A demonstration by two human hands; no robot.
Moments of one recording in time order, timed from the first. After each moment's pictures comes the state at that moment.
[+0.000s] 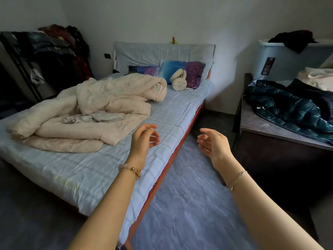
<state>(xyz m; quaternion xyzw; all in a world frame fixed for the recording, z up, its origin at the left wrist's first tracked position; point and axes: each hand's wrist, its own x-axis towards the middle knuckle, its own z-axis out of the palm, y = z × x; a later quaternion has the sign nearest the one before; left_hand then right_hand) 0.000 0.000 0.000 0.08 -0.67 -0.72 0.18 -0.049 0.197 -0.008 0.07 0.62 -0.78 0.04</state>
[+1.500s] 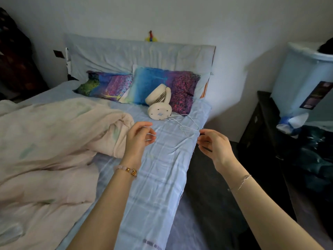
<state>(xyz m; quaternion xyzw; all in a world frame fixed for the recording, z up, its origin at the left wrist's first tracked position) -0.862 -0.043 -0.024 0.08 -0.62 -0.76 0.17 -0.888 0.168 -0.025 0.09 0.62 -0.77 0.04</state>
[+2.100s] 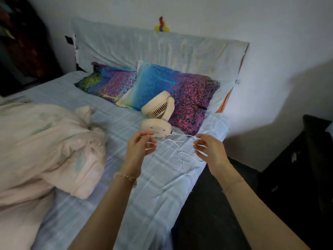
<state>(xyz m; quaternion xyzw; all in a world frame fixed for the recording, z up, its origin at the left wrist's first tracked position) -1.200 0.017 -0.072 0.21 -0.61 -0.74 0.17 -1.270 0.207 -0.062 0.12 0.61 -0.77 0.17</state>
